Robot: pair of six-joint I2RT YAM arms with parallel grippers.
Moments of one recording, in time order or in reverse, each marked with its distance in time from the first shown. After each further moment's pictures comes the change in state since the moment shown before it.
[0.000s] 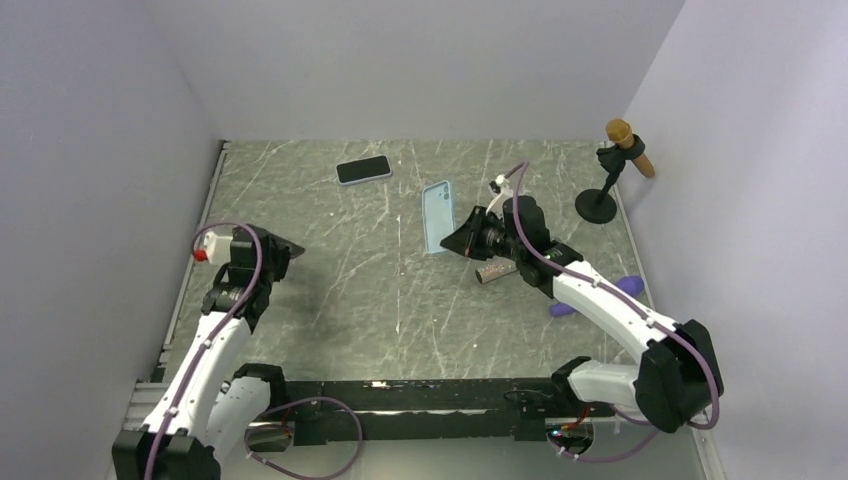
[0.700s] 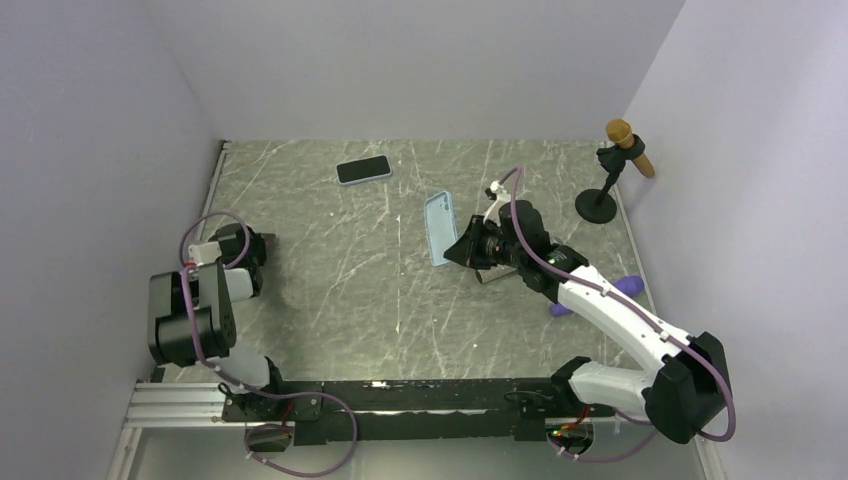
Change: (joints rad) left arm 0.378 0.703 -0.145 0.865 0.056 -0.136; right arm 0.067 -0.089 0.035 -0.213 0.074 -0.090
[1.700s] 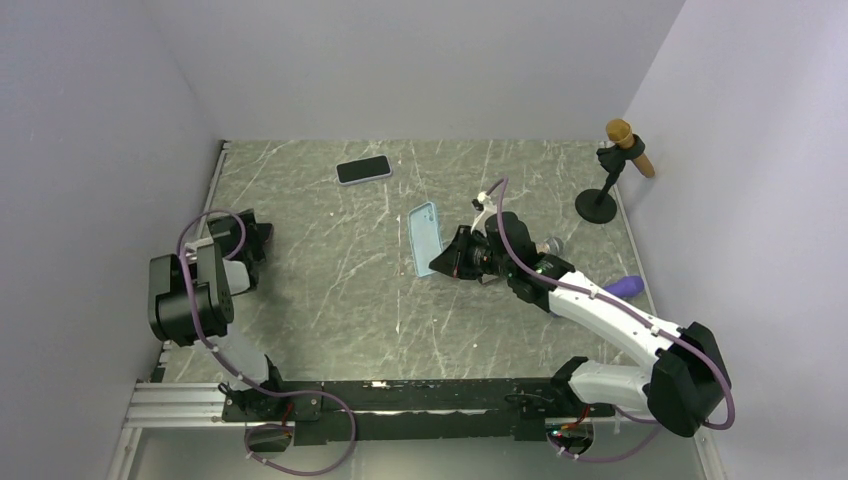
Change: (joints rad) left arm 0.051 0.199 0.070 0.207 0.090 -0.101; right arm 0.105 0.036 -0.062 0.118 0.013 0.109
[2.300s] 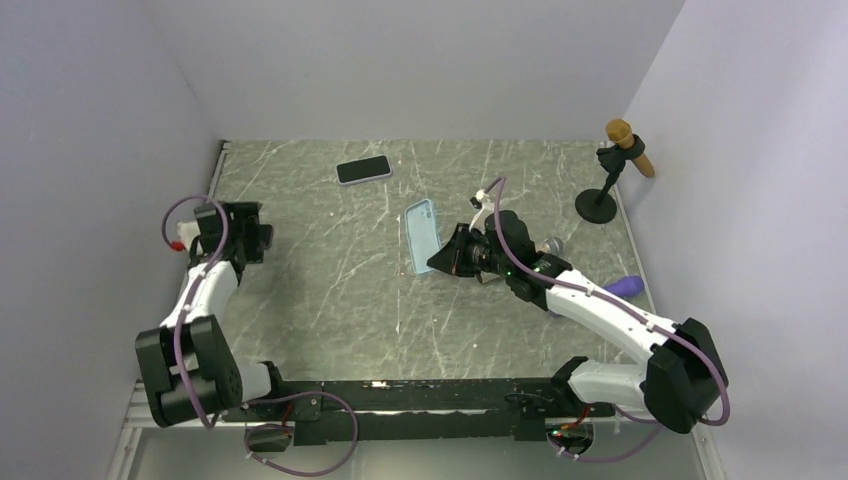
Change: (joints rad) left arm -0.010 -0.426 0.118 -0.680 0.111 0.073; right arm -0.013 0.012 -0.011 0.057 -0.025 -0.017
